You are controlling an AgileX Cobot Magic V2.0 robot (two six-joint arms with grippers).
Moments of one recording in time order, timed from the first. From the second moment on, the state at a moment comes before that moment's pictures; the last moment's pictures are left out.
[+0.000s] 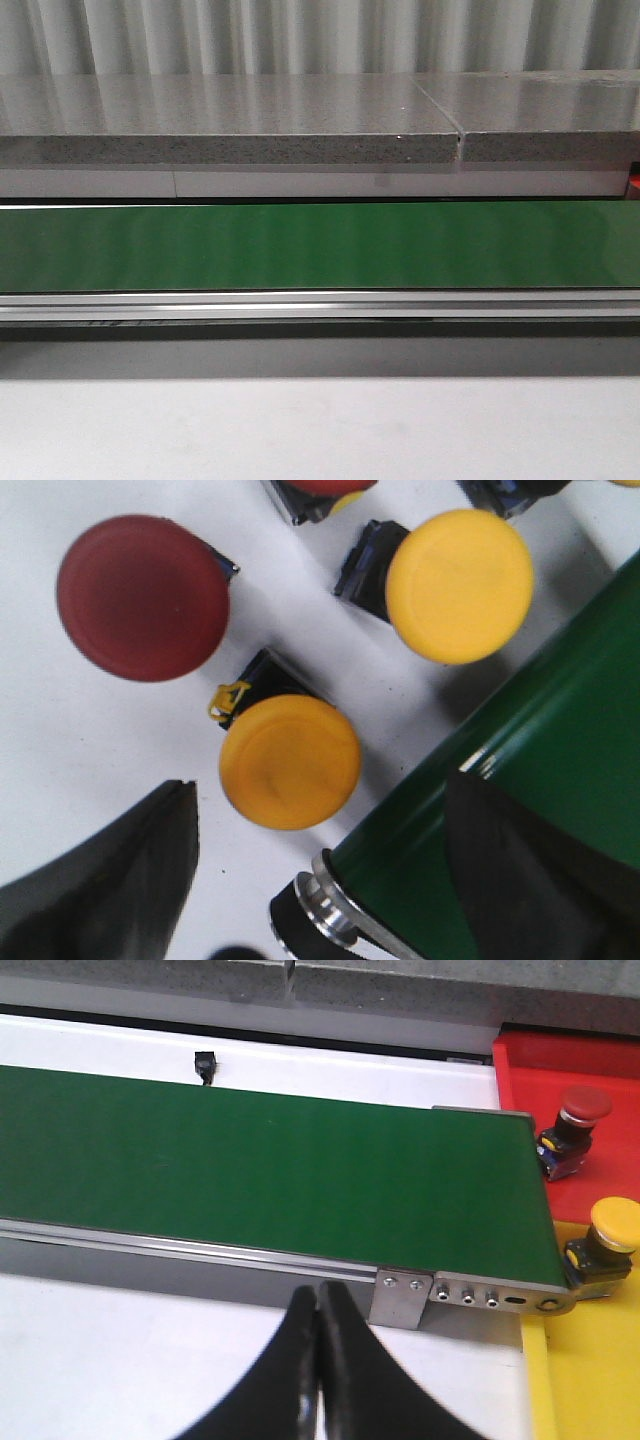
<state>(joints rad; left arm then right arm) 0.38 1.69 -1.20 -0.11 1.00 -0.34 0.00 0.27 -0.41 0.11 0.63 -0.13</state>
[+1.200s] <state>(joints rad) 0.38 1.79 -1.26 -0.06 1.08 -0.36 0.00 0.27 -0.41 0.11 0.63 -0.13</state>
